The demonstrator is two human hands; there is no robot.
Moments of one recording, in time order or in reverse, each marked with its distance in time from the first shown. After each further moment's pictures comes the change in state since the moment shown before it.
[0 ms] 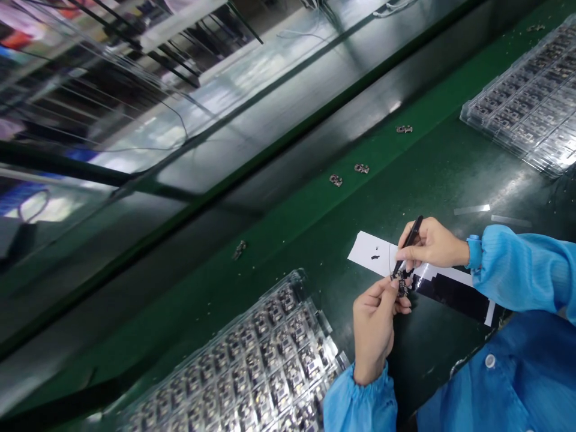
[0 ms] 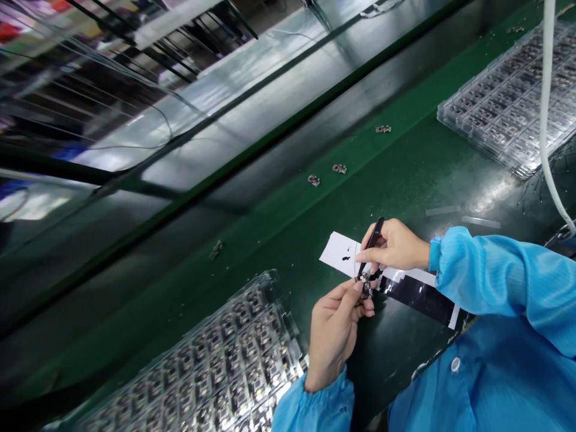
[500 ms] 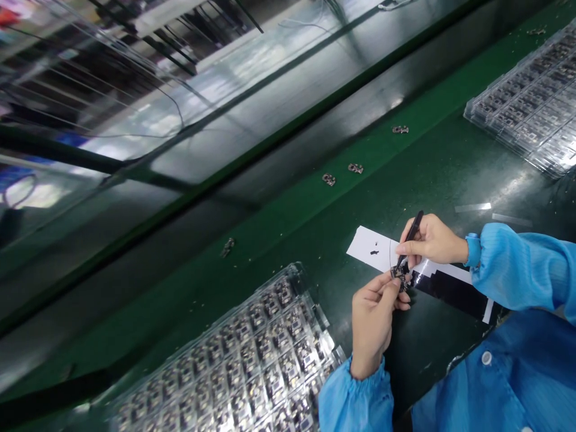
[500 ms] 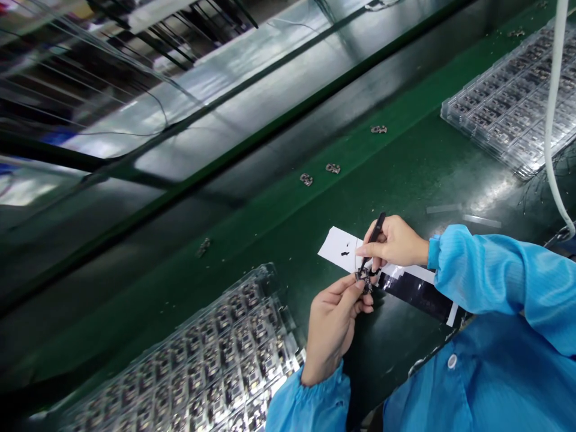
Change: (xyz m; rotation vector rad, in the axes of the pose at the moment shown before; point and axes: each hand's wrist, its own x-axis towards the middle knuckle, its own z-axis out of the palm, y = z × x) left_hand 0.000 0.003 0.002 0.023 -0.006 -0.037; right_hand 0.000 -0.001 -0.001 0.009 0.012 0.031
